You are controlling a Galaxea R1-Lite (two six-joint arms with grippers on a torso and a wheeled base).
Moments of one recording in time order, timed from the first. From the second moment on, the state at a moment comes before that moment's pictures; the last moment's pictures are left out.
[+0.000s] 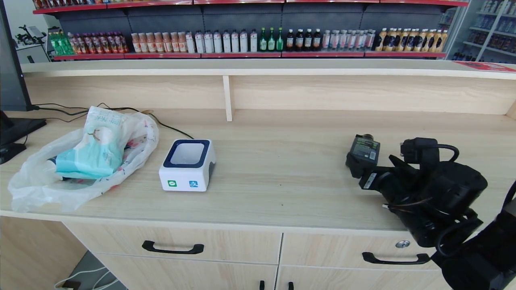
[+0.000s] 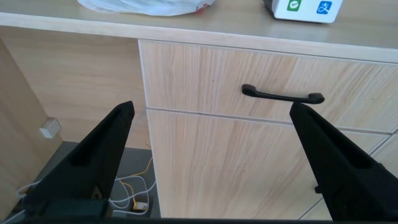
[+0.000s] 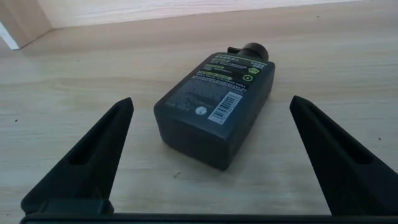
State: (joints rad) left arm 0.00 0.00 0.00 0.00 0.00 0.00; right arm 0.38 1.93 -0.46 -1.57 -0.38 0.05
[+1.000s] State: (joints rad) left arm 0.00 0.00 0.00 0.00 0.00 0.00; right arm 0.29 2.05 -0.56 -1.58 -0.46 0.01
